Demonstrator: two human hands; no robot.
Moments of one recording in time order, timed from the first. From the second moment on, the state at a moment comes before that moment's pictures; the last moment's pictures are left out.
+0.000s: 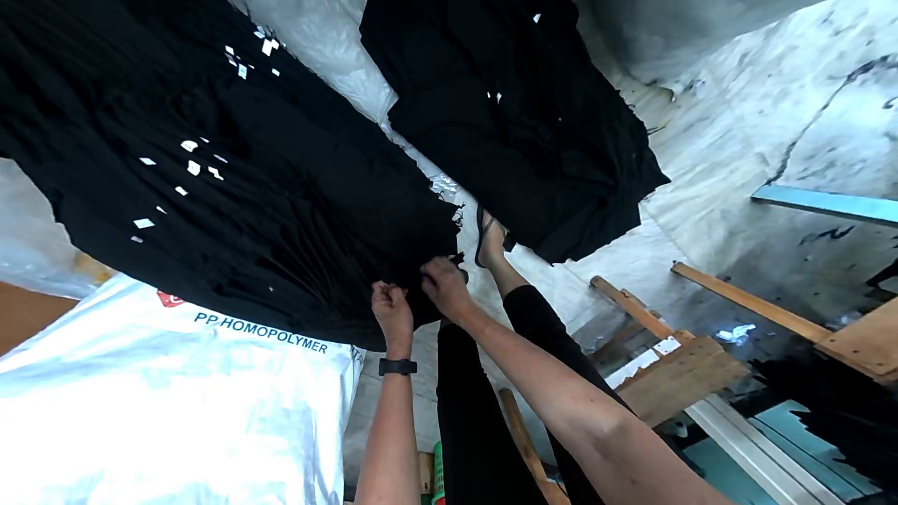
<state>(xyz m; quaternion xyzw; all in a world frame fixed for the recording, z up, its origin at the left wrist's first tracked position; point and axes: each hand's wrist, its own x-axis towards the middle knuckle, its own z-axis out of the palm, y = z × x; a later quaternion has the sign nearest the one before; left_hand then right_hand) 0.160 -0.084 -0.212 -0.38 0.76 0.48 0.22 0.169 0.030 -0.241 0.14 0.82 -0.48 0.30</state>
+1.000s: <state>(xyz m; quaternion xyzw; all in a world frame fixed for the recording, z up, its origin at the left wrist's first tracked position) 0.173 -0.141 -0.207 0.06 0.93 0.32 0.17 0.126 0.026 -0.257 0.13 0.80 -0.42 0.41</state>
